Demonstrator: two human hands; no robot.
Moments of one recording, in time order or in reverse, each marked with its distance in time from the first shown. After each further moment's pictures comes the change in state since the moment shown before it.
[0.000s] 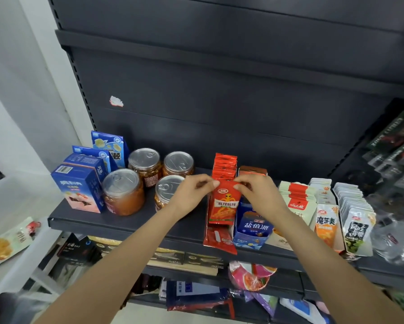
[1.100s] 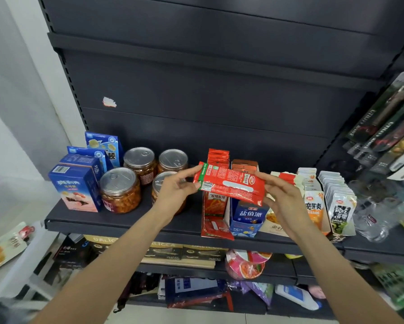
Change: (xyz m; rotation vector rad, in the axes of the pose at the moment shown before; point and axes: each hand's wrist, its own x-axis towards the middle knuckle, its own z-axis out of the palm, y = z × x) left_hand -0.042 0.010 -0.012 -0.303 0.123 -0.029; right_hand -0.072 0.006 -0.015 1.042 0.241 0.317
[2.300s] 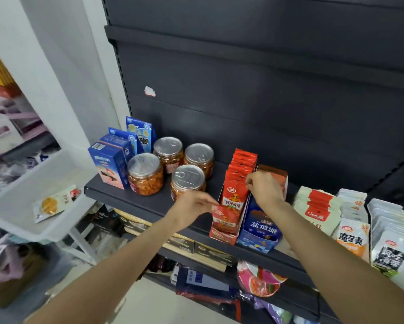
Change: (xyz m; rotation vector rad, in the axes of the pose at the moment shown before) left_hand -0.011 -0.033 0.023 0.419 0.009 -0.123; right_hand 0.112 0.035 0.039 -1.314 -0.261 -0.306
